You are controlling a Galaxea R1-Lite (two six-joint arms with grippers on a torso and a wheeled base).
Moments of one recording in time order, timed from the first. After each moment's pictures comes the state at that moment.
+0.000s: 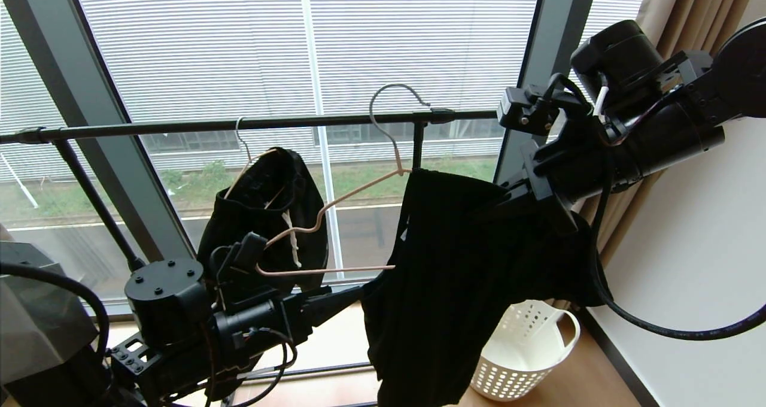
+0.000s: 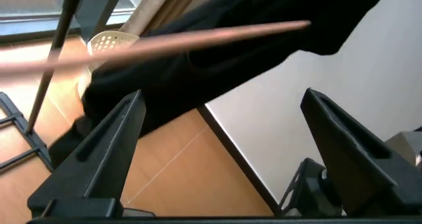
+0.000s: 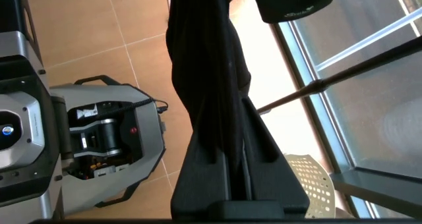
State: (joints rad) left arm -0.45 1.96 -0.29 -1.51 -0.49 -0.59; right arm 0.43 1.87 -1.82 0.85 0.56 -0.68
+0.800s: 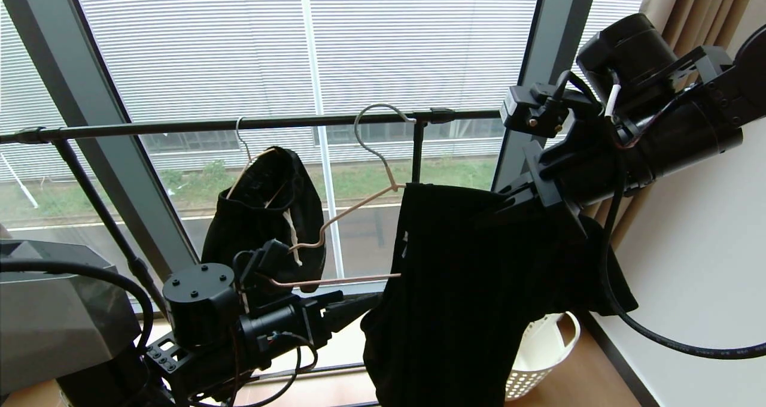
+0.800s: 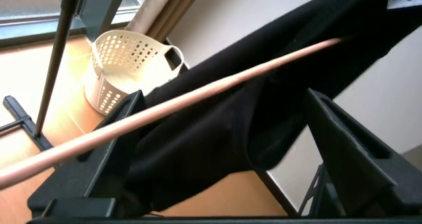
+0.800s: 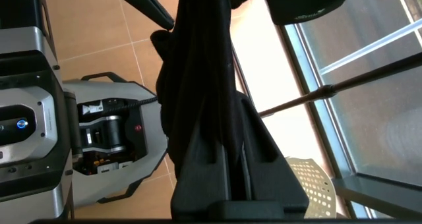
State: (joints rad) left arm -0.49 2.03 -0.32 -1.52 -0.44 -0.55; right arm 0.46 1.83 -1.78 0.85 0.56 -0.69
